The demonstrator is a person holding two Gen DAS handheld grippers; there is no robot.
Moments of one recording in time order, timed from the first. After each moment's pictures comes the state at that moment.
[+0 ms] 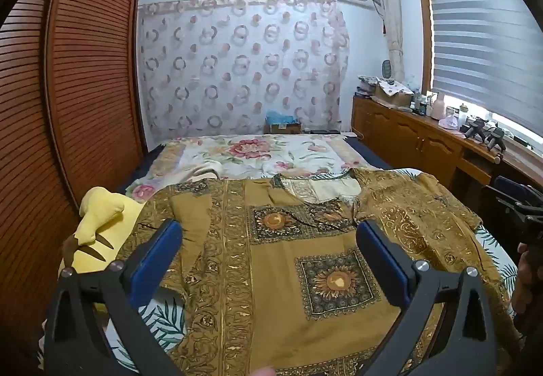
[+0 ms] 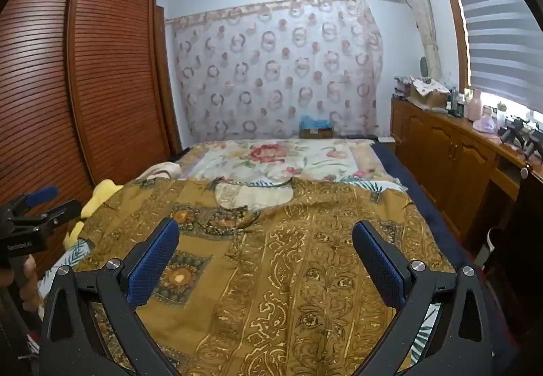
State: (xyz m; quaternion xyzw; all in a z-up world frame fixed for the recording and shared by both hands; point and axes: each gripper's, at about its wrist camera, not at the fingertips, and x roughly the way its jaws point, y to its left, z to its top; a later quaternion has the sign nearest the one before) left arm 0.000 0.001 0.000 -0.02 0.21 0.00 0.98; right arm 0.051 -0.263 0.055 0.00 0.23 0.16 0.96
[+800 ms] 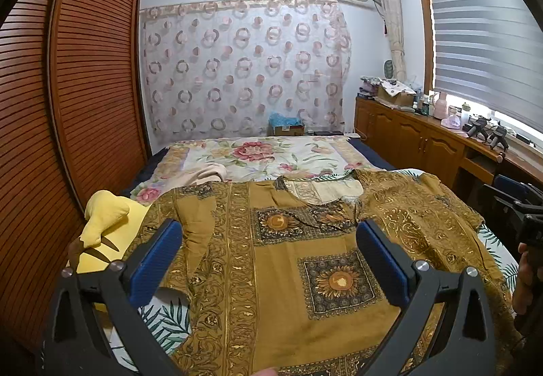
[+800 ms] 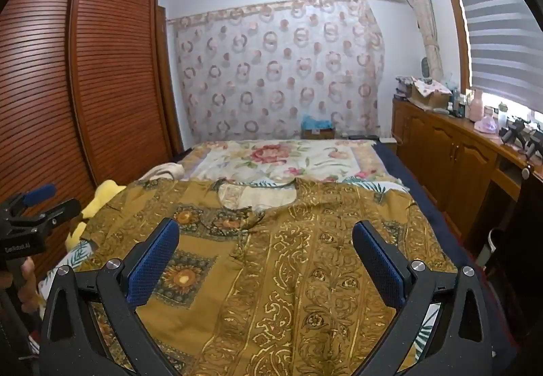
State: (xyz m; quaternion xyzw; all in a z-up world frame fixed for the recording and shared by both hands) left arm -0.007 -0.001 0.007 -0.01 0.21 0.01 0.98; right arm 0.046 -0.260 0.057 0.01 0.22 0.16 0.96
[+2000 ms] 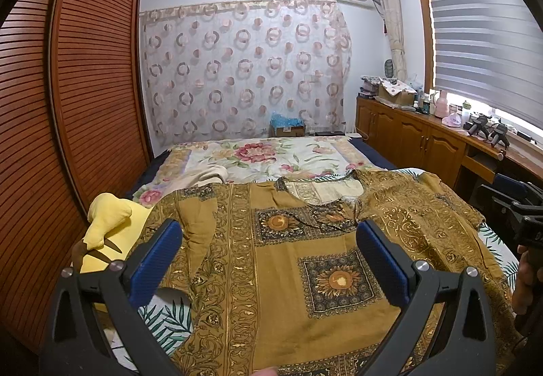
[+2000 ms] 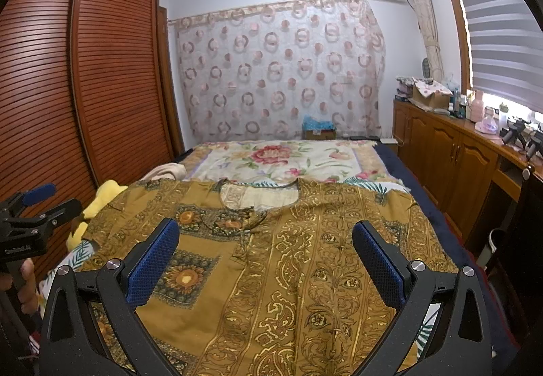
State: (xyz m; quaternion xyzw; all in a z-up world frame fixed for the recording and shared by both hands) left arm -0.008 0.001 0.005 0.00 0.21 0.02 0.98; right arm 0.048 -0.264 0.049 0.01 0.22 0.16 0.96
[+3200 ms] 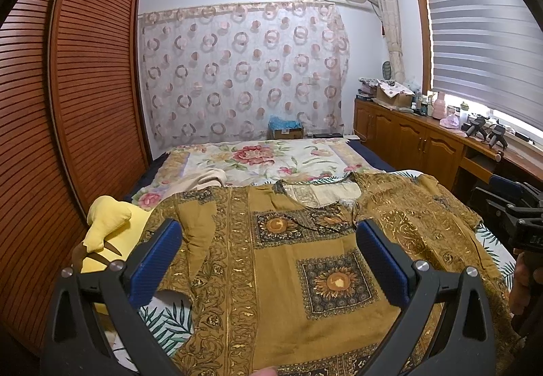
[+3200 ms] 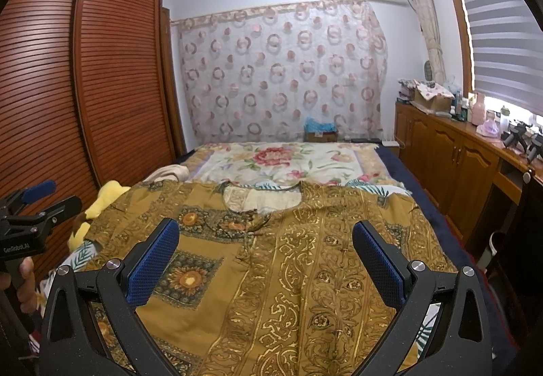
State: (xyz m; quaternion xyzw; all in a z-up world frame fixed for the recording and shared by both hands) left arm -0.010 -0.001 0.015 0.00 0.21 0.01 0.98; right arm 0.048 -0.268 0.041 0.01 0.22 0.17 0.96
